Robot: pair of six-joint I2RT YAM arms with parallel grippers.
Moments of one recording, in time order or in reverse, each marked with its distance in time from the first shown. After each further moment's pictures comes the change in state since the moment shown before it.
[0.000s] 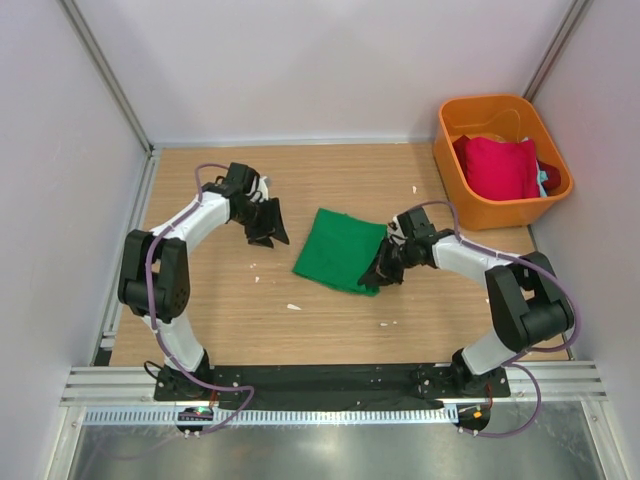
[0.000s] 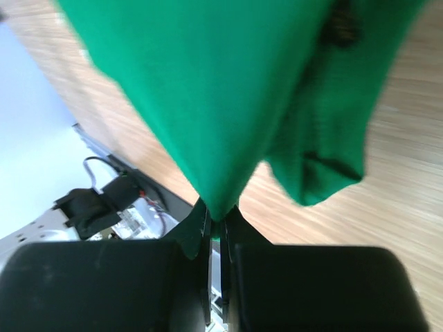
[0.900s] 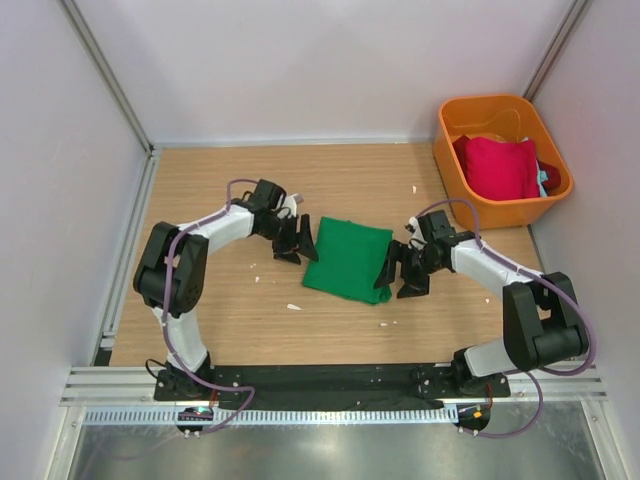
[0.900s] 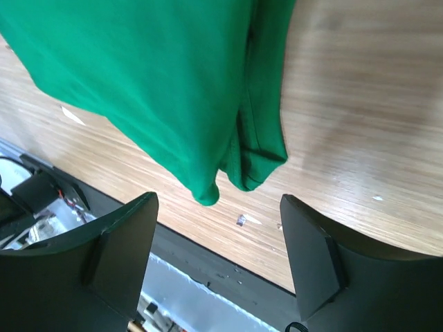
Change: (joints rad) left arm -0.135 0.069 -0.081 0.180 0.180 -0.034; right arm -0.137 -0.123 -0.050 -0.226 0.126 -0.332
